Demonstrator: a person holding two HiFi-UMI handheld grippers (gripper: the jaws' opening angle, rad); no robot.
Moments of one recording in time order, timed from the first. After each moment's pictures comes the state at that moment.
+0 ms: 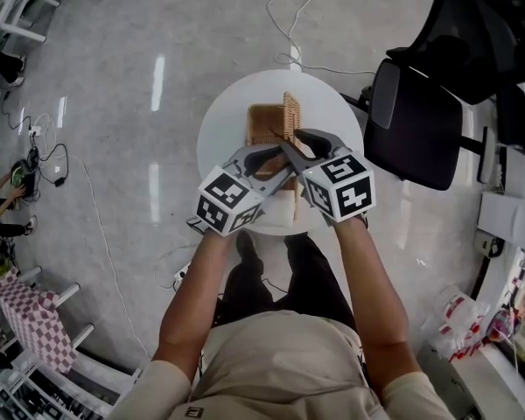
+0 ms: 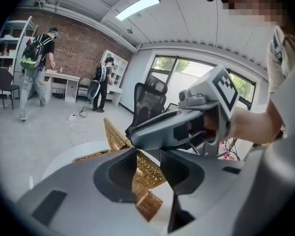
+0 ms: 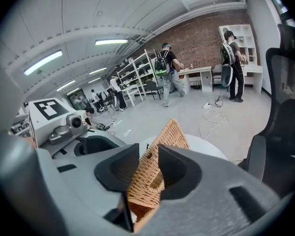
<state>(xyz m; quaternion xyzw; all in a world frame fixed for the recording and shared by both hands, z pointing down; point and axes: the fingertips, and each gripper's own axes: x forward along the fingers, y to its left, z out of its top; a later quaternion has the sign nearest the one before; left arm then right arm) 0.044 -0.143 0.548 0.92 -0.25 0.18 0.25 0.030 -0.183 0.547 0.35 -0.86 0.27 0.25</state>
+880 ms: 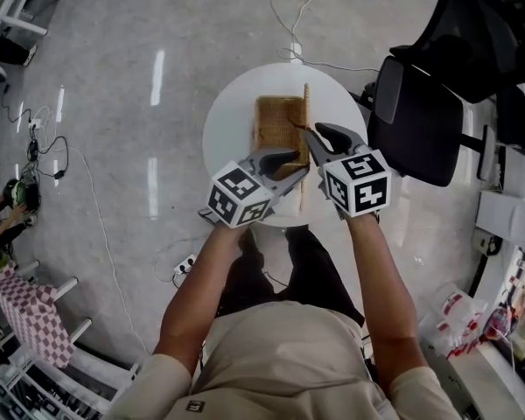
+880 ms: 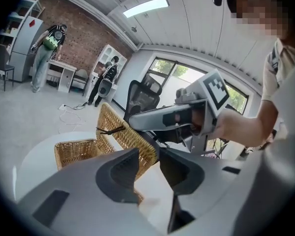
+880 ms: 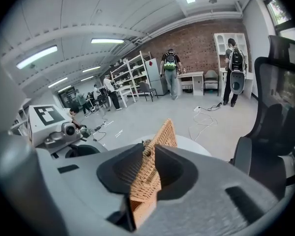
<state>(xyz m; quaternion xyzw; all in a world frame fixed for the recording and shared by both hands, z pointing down) 0.053 -0.113 0.555 0.92 -0.20 0.15 0.30 0.055 -0.180 0.545 0.40 -0.84 0.25 0.26</state>
